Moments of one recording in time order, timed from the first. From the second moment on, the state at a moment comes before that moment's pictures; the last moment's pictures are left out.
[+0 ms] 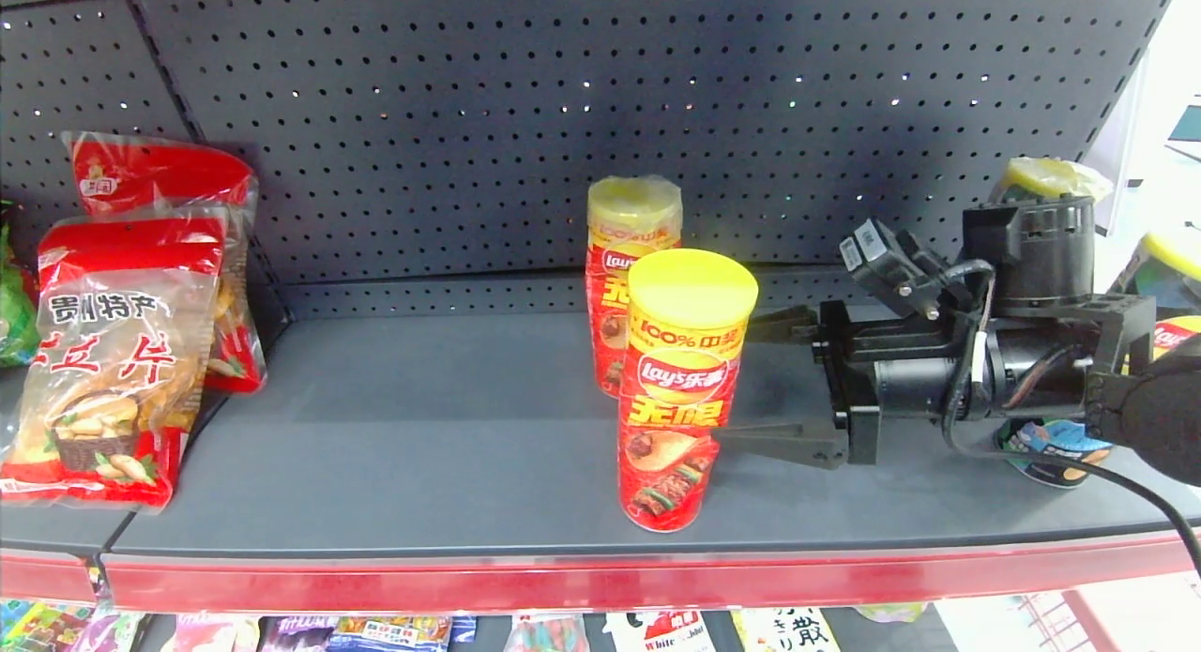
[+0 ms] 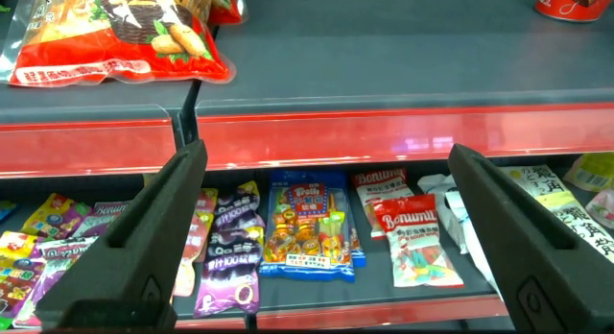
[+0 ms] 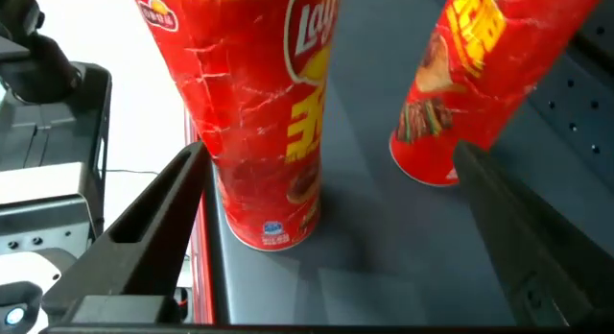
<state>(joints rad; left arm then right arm) 0.00 0.00 0.00 0.00 -0.05 -0.01 0.43 1.67 -0.92 -0.36 0.82 -0.44</state>
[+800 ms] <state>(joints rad) 0.00 0.00 0.00 0.00 -0.05 -0.01 0.41 1.67 -0.92 -0.36 0.82 -0.44</state>
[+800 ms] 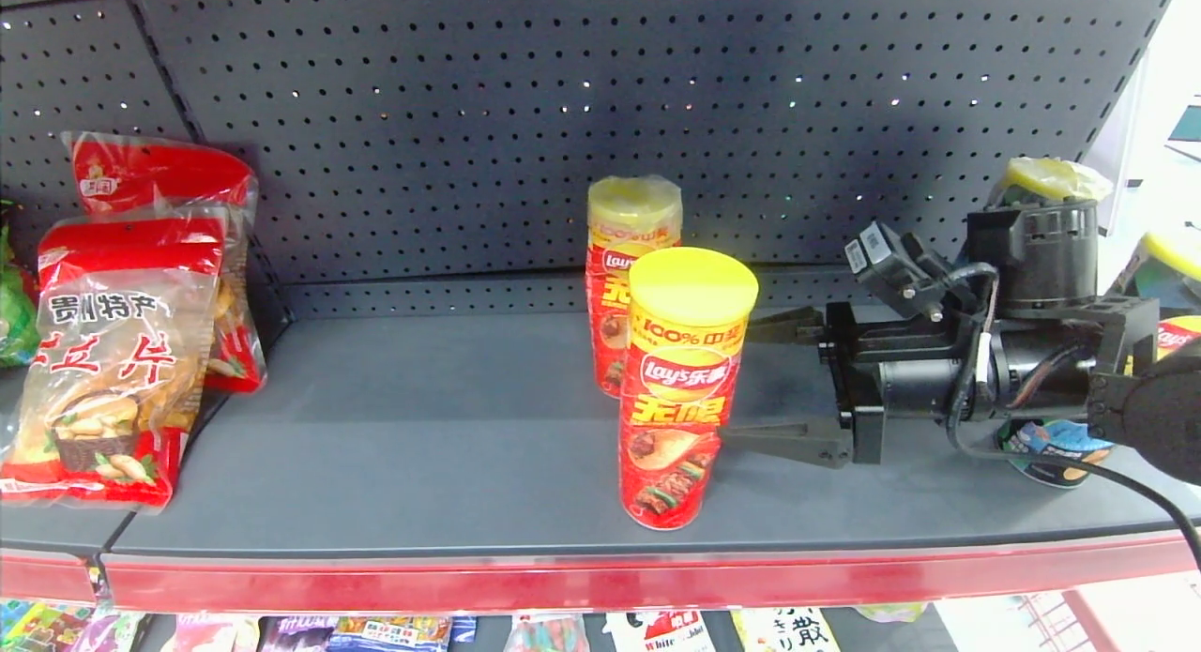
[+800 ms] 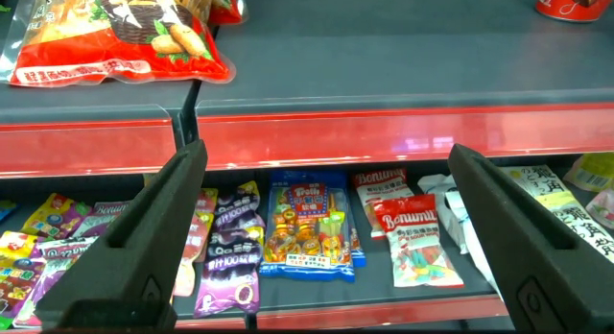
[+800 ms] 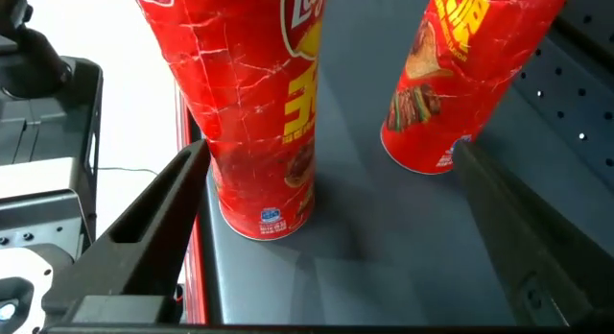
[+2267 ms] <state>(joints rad) 0.00 0.00 0.00 0.00 -0.05 -0.01 0.39 1.20 -0.94 -0.21 0.72 -0.20</state>
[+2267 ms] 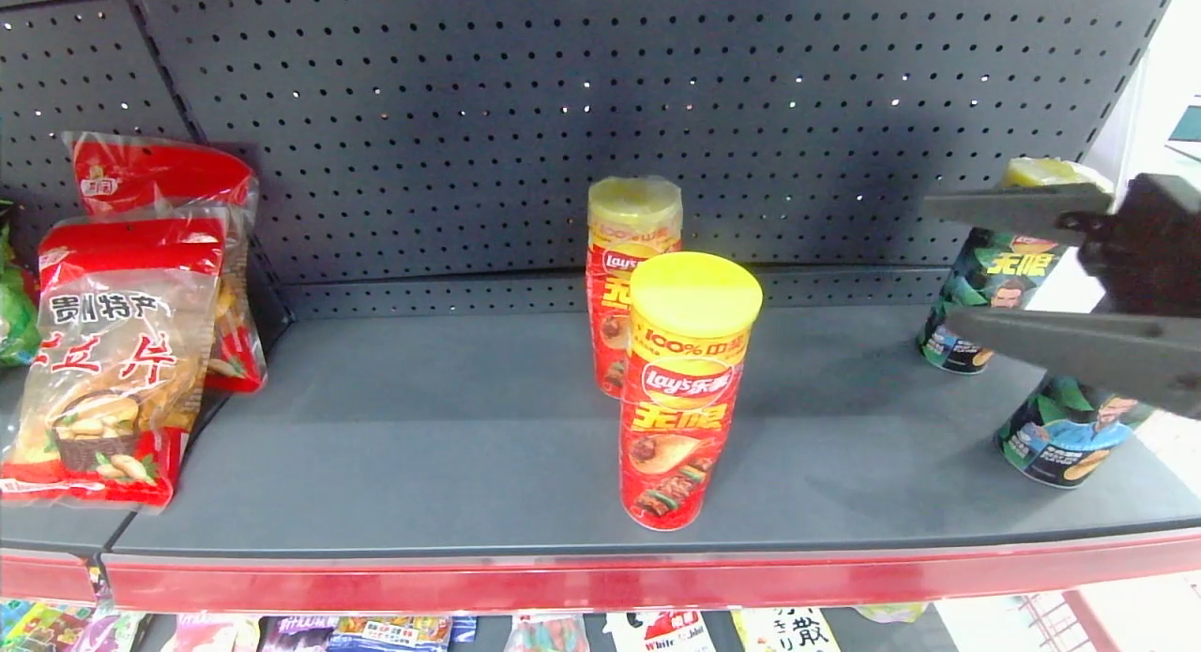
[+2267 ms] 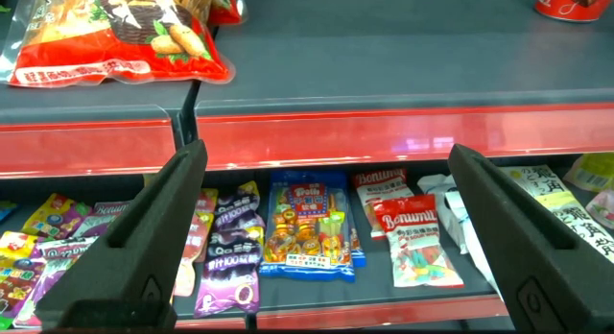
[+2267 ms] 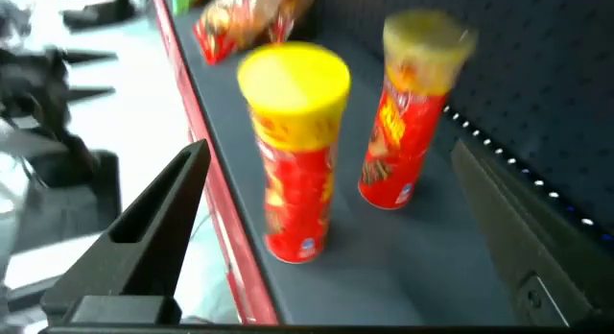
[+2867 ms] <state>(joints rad) 0.00 0.00 0.00 0.00 -0.05 -0.01 0.13 0.68 -0.78 0.17 0.28 -0.01</state>
